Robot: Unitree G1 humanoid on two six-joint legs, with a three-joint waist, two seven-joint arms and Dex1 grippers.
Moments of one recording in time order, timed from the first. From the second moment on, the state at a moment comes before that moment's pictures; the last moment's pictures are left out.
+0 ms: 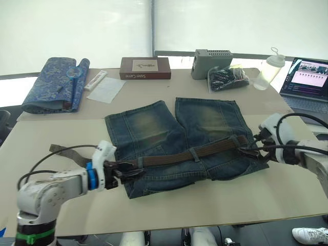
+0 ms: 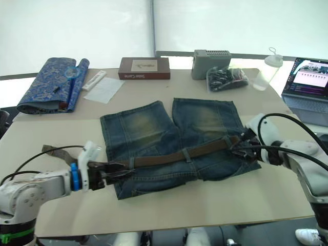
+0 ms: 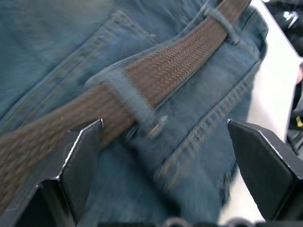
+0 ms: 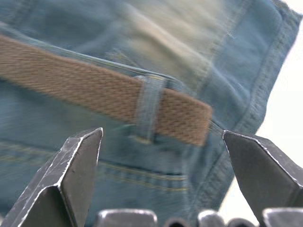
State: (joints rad) left arm -0.22 0.54 0.19 -0.47 -0.78 1.28 -0.54; right arm -0.40 -0.98 -0.02 -0.22 0.34 0.97 0.66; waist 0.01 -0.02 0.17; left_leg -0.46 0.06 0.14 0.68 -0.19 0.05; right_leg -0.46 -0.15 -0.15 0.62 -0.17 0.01
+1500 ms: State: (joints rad) left arm -0.84 0.71 -0.23 0.72 -0.11 0.25 -0.79; right arm -0.89 -0.44 0.29 0.34 -0.06 0.82 0.56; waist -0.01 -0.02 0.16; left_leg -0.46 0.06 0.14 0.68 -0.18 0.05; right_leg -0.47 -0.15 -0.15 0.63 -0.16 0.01
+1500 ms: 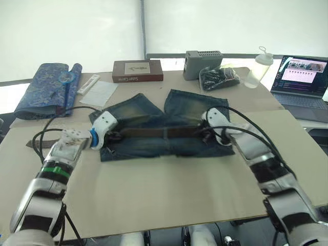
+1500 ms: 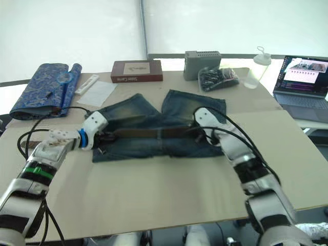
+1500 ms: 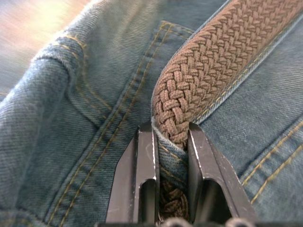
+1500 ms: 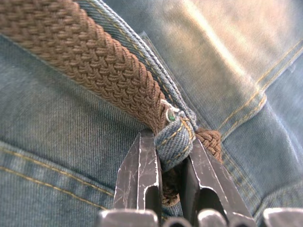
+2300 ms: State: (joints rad) left arm -0.10 0.79 0.20 -0.21 -0.41 0.25 -0.92; right arm -0.28 -0.63 -0.02 -0.34 0.31 0.56 0.79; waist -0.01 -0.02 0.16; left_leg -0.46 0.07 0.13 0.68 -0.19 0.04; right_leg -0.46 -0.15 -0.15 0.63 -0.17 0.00
